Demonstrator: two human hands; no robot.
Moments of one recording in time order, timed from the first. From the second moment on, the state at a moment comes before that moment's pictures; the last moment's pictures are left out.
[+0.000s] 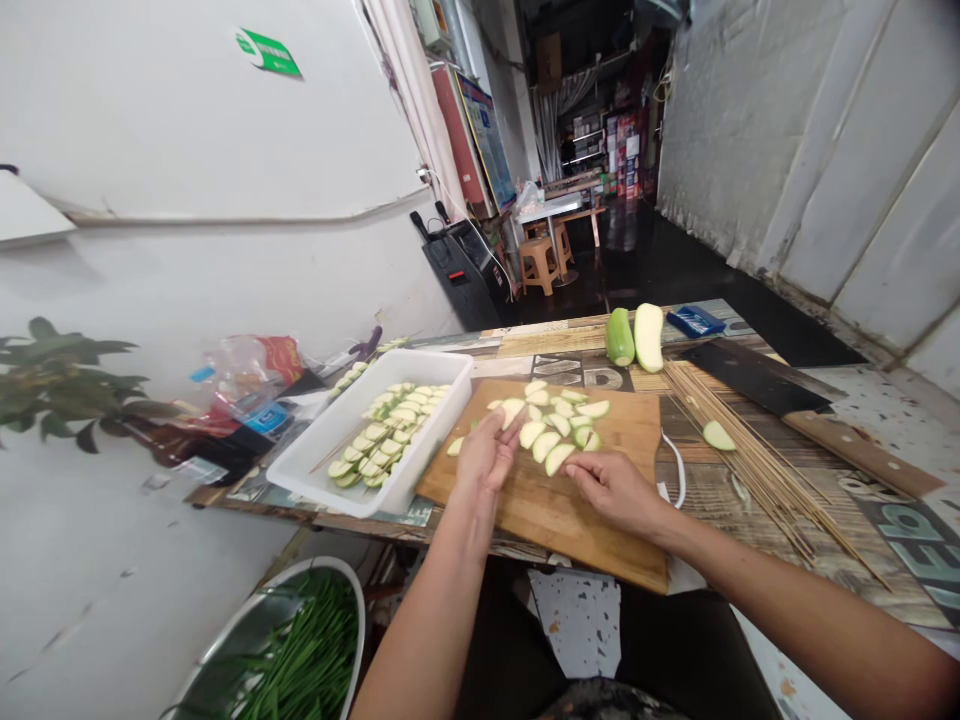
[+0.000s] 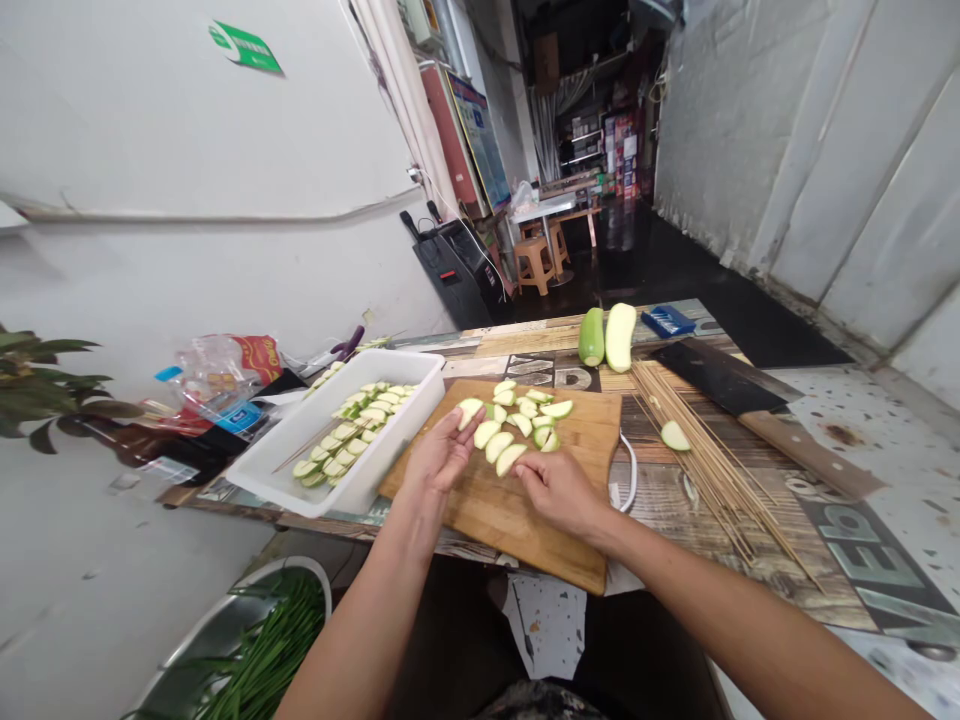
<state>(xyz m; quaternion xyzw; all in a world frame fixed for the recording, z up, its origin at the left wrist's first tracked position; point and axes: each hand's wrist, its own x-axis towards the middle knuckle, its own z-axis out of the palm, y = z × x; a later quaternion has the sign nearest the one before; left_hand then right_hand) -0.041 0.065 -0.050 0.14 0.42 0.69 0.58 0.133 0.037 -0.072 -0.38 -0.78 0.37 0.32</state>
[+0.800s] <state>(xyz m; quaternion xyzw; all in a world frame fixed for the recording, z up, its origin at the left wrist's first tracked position) -0.036 0.061 -0.054 0.14 0.42 0.69 0.57 0.129 0.038 -0.077 -0.38 -0.78 0.37 0.33</state>
